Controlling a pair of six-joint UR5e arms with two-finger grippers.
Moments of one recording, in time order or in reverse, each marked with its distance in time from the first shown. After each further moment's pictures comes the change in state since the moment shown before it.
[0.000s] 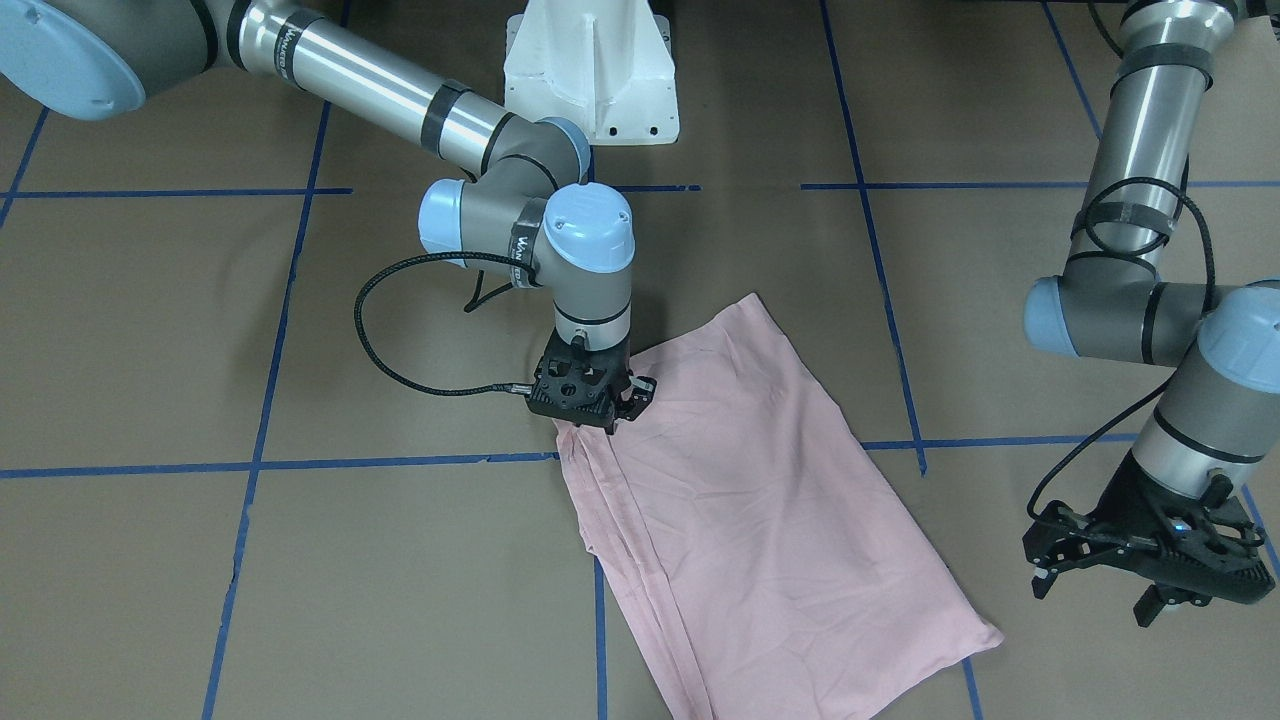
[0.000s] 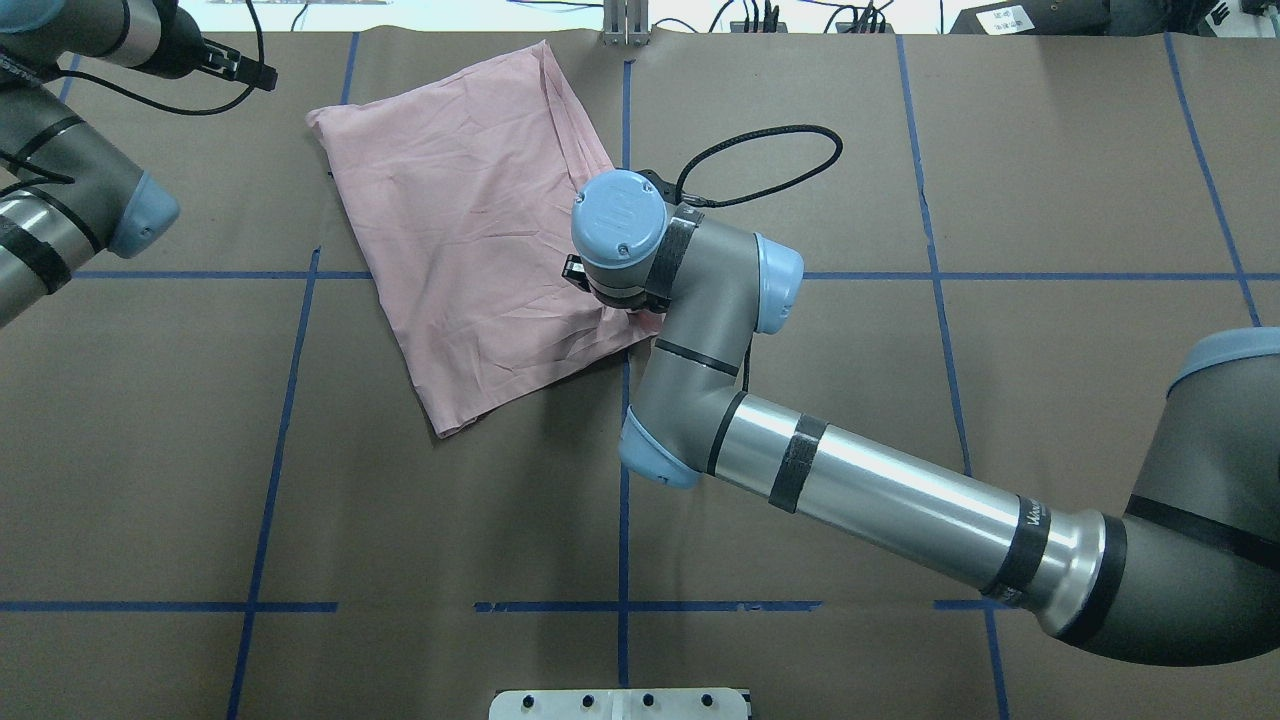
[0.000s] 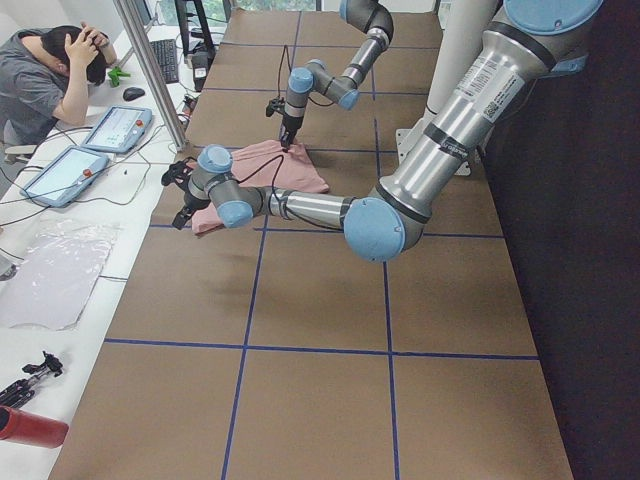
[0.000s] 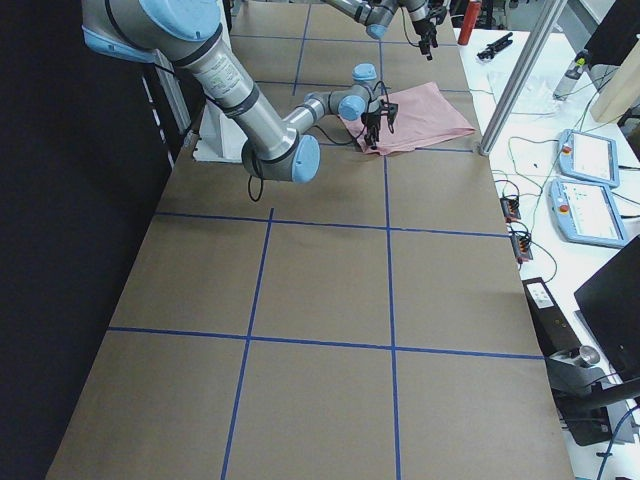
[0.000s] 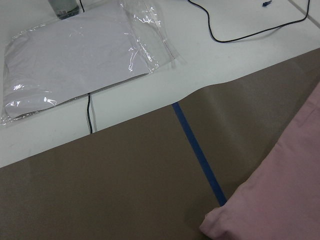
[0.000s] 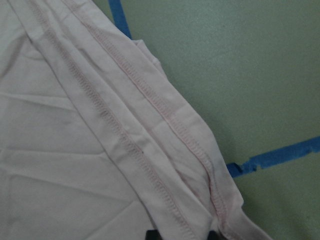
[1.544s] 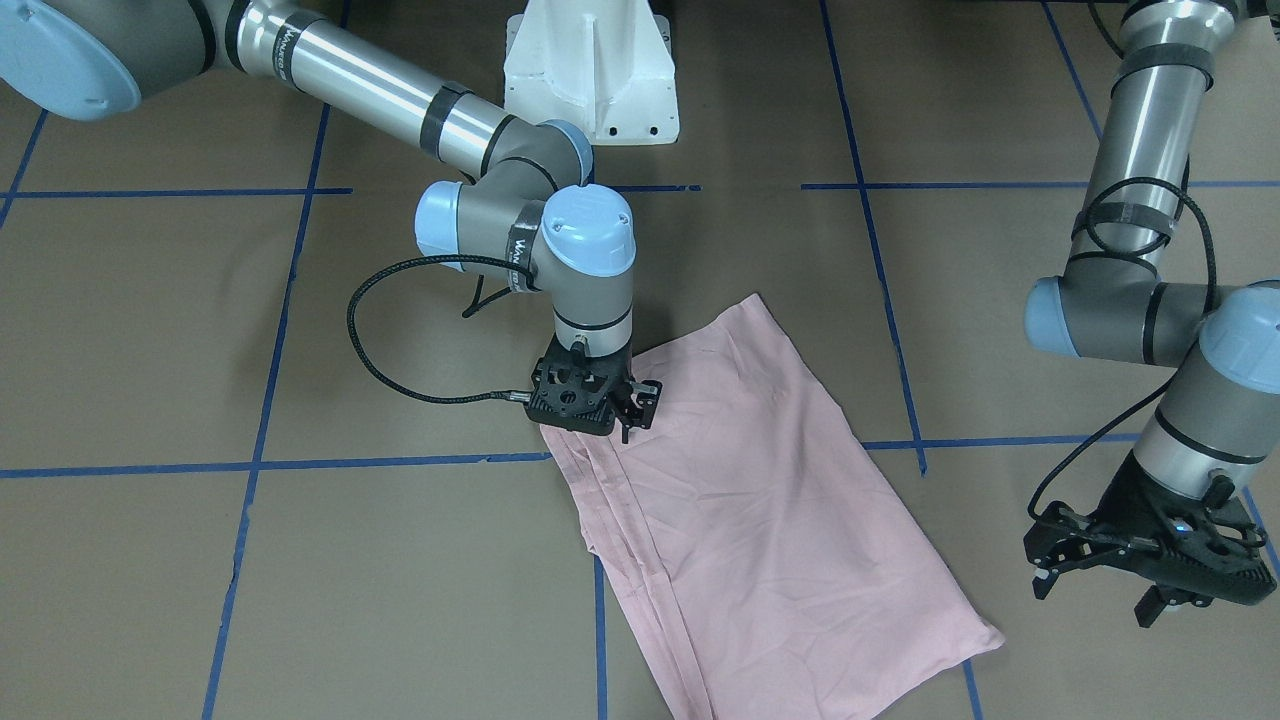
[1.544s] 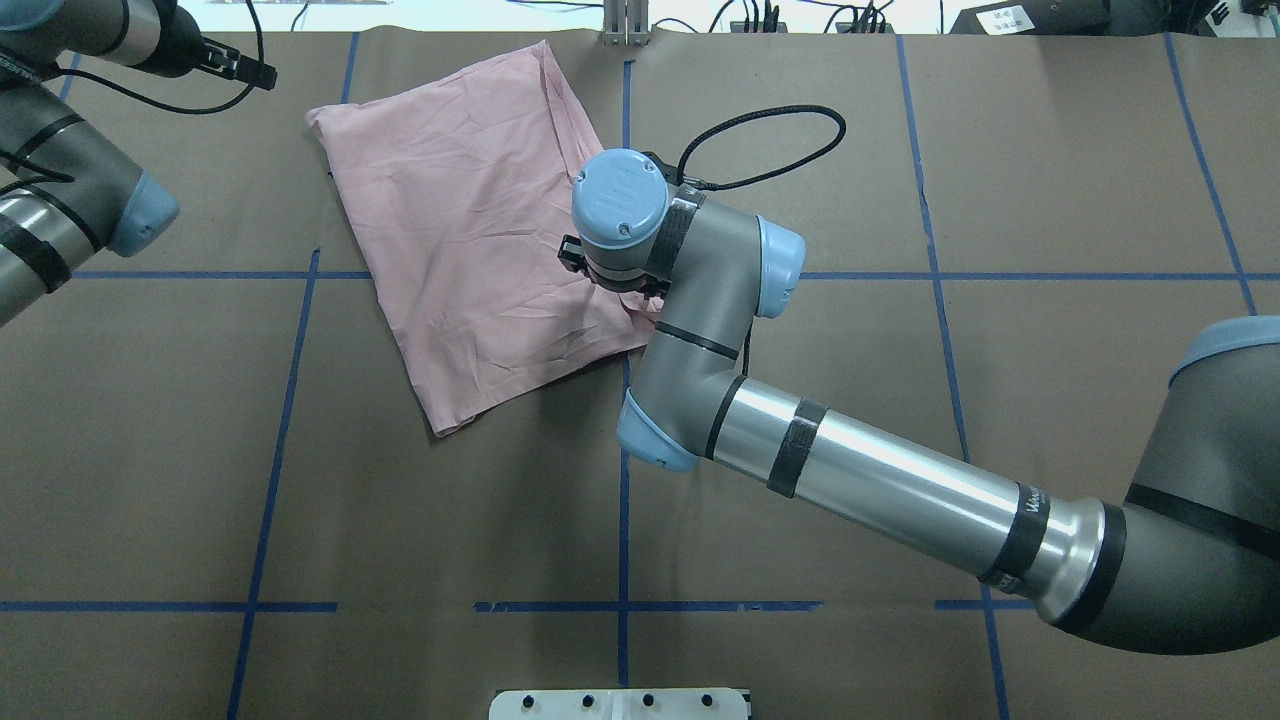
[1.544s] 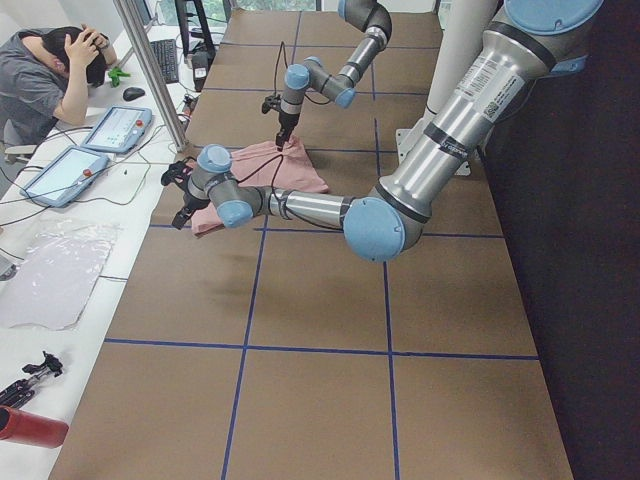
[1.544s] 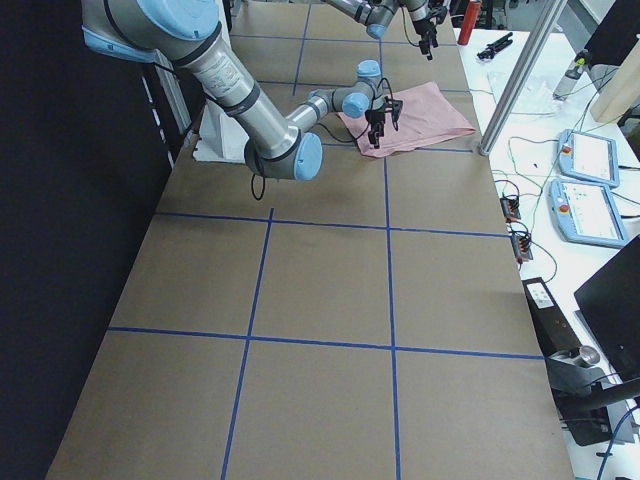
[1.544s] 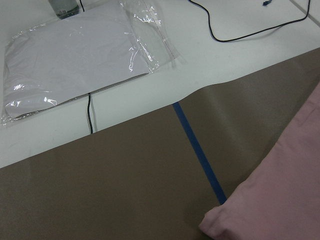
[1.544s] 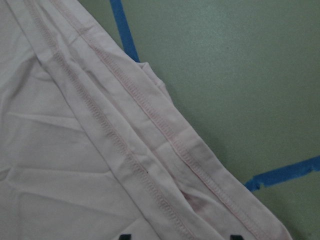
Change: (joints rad) left arm -0.002 -0.002 0.001 0.001 -0.002 0.002; right arm 0.015 0.010 -0.009 0.002 0.007 -0.008
